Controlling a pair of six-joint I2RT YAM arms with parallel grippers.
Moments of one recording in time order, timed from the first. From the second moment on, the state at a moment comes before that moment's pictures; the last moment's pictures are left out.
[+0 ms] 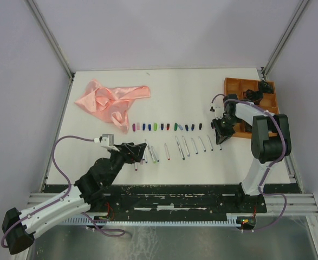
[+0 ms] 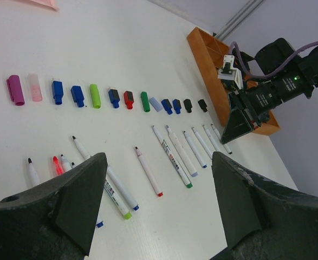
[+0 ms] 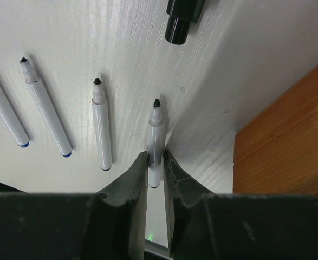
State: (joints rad) left arm -0.92 0.44 0.16 0.23 -0.48 -0.65; right arm 0.07 1.87 1.19 -0.84 -0.26 -0.21
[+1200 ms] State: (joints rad) left arm -0.92 0.43 0.16 0.21 -0.47 -0.66; right arm 0.07 1.74 1.20 -0.85 -0.27 -0.21
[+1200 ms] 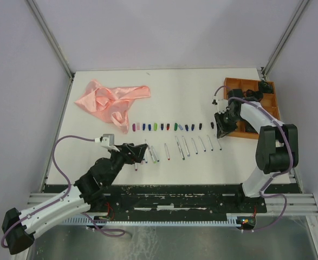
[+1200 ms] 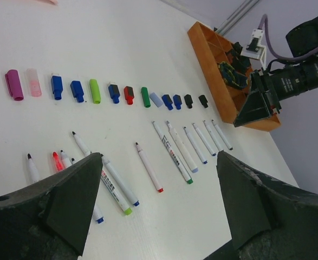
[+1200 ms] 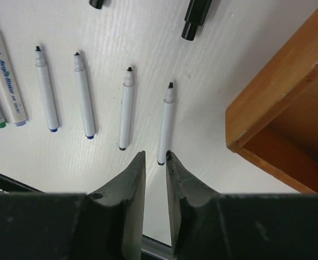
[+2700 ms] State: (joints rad) left arm -0.52 1.06 1.73 -0.47 0.03 -0.33; right arm -0.12 1.15 2.11 -0.89 -0.18 -0.06
